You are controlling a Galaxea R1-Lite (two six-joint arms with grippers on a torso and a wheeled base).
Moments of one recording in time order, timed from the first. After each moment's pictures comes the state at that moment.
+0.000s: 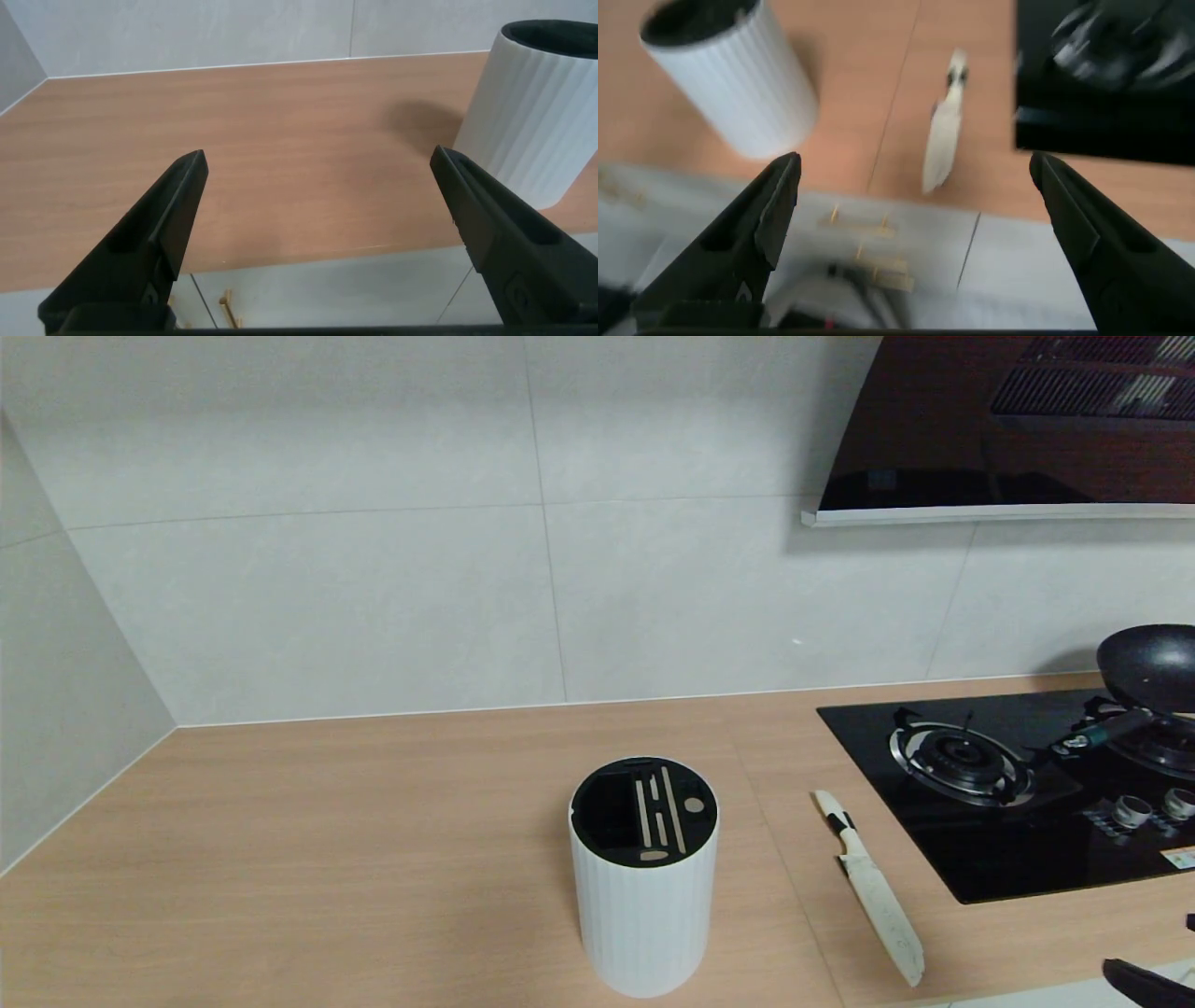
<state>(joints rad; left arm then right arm) 0.00 0.00 0.00 0.00 -0.02 0.01 0.14 0.80 -0.36 0.02 0.19 0.03</state>
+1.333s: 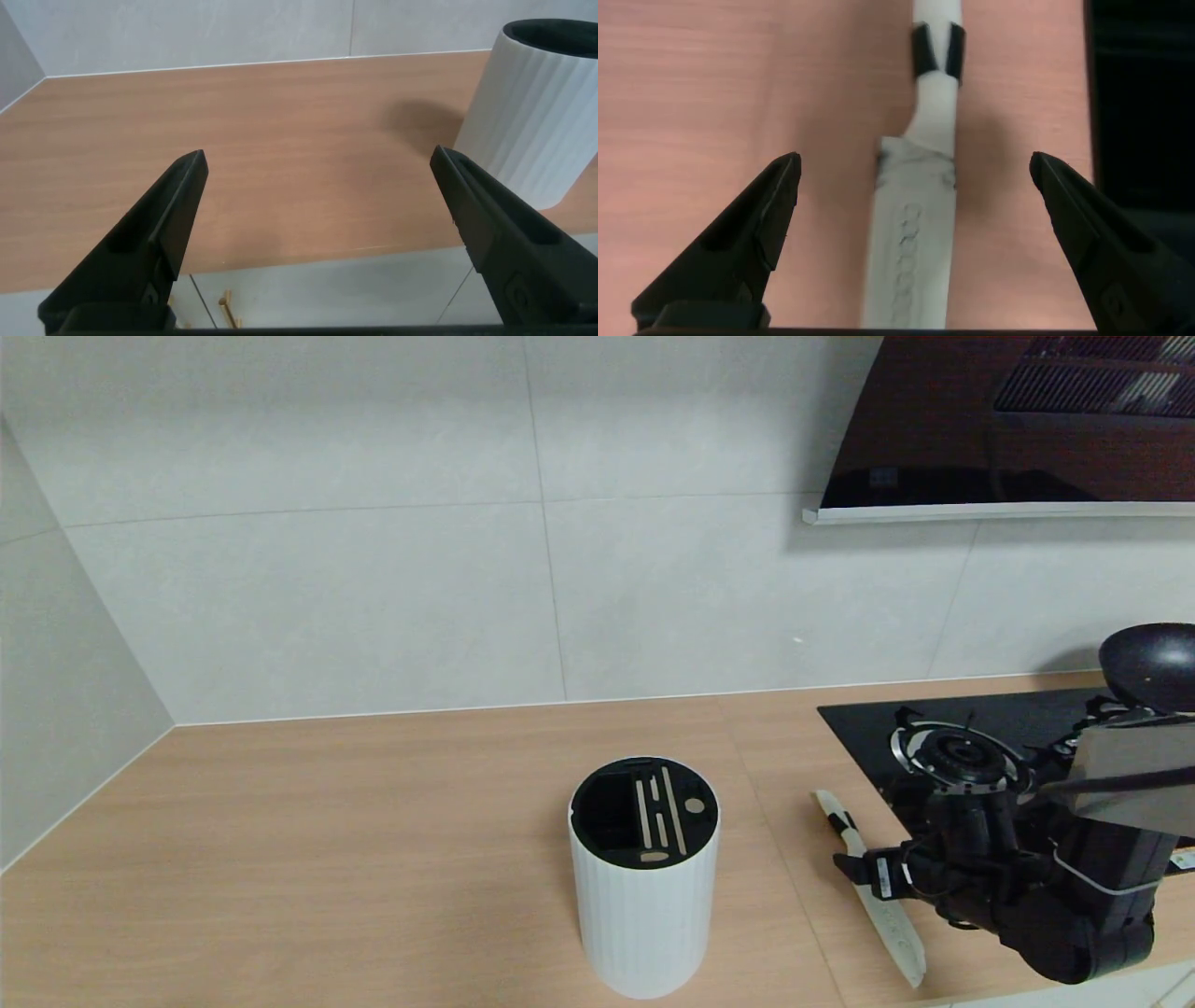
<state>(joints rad) 0.00 0.00 0.00 0.00 -0.02 0.01 0.18 2.28 -0.55 -1.12 -0.06 0.03</state>
